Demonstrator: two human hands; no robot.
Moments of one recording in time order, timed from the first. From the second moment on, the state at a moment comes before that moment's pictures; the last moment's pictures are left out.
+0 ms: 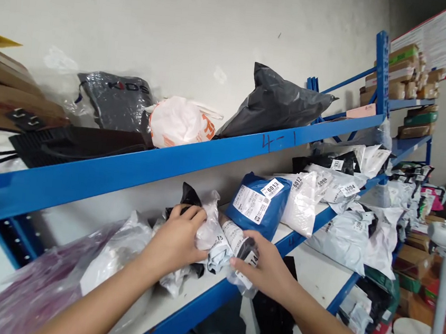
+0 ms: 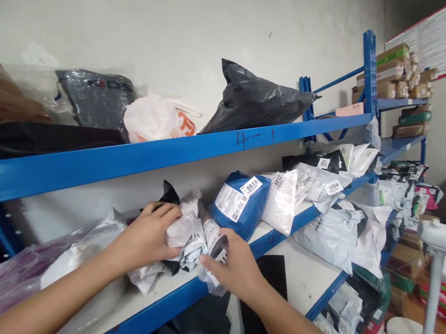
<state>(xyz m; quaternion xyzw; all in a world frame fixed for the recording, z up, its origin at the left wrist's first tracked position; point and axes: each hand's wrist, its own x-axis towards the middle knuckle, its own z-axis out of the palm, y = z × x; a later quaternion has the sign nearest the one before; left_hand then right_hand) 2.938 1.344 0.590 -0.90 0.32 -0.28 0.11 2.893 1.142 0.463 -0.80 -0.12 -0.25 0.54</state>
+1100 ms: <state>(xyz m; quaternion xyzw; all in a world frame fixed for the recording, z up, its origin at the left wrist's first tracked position) 2.932 1.343 0.578 -0.86 0.31 -0.38 0.14 2.933 1.203 0.488 -0.92 -0.11 -0.36 0.10</state>
